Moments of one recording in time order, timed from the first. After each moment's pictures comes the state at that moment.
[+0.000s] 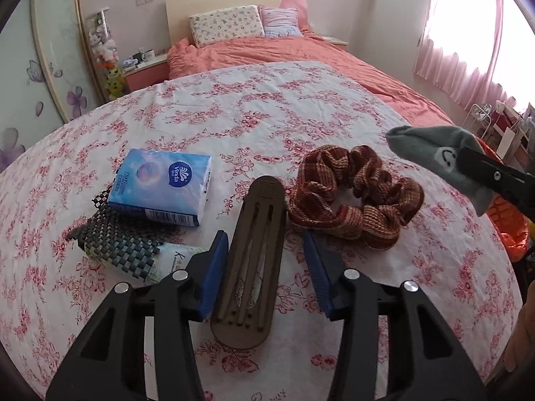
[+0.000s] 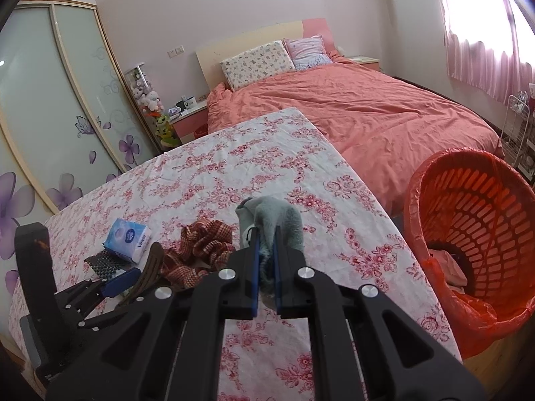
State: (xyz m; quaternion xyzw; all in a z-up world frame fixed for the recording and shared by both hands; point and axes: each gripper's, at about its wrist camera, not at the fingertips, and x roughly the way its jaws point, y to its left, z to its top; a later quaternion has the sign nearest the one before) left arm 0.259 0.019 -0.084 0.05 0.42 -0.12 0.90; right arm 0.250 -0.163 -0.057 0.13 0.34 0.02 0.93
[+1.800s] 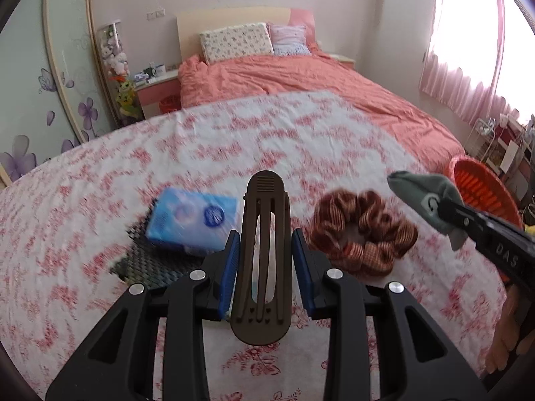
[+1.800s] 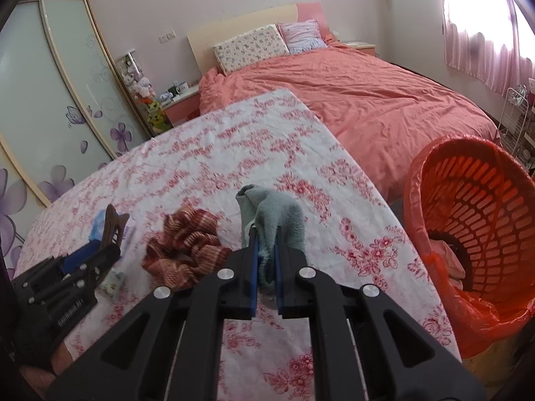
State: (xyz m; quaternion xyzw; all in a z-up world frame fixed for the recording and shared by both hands) left arm 0.260 0.030 -0.043 0.04 0.38 -0.10 0.92; right arm 0.261 -0.167 -0.061 0.12 0.37 0.01 0.92
